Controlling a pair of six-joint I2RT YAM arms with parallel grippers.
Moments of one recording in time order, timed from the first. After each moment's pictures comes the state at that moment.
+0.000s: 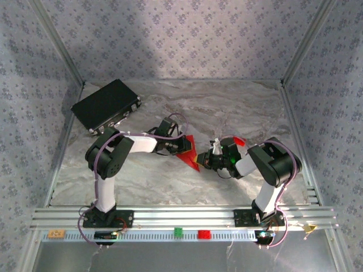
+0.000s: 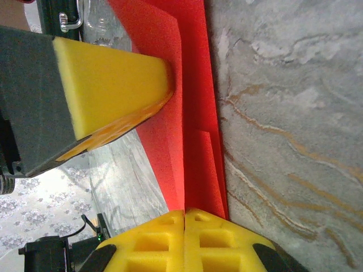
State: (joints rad) left arm -0.66 1.95 1.02 0.09 0.54 -0.86; right arm 0.46 1.75 0.38 0.75 -0.69 0.98
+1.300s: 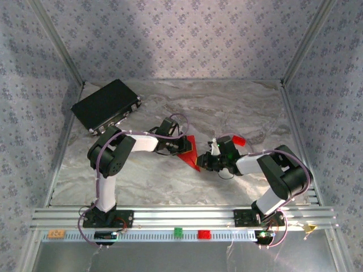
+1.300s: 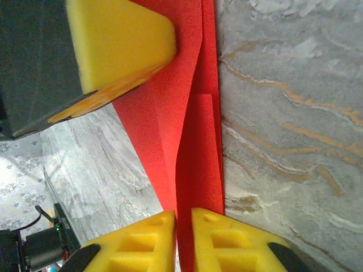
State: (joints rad) left arm -0.66 1.98 1.05 0.07 0.56 -0.85; right arm 0.51 1.59 0.45 0.34 -0.60 0.81
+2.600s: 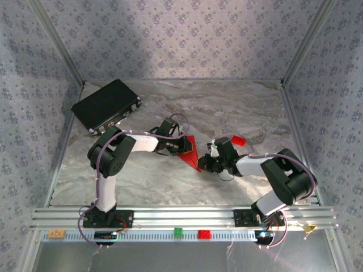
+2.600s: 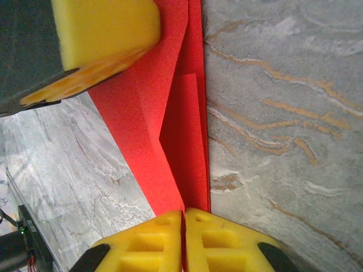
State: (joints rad) left arm -0.66 1.99 1.05 0.07 0.56 -0.85; right arm 0.55 1.53 0.46 0.23 -0.50 0.76
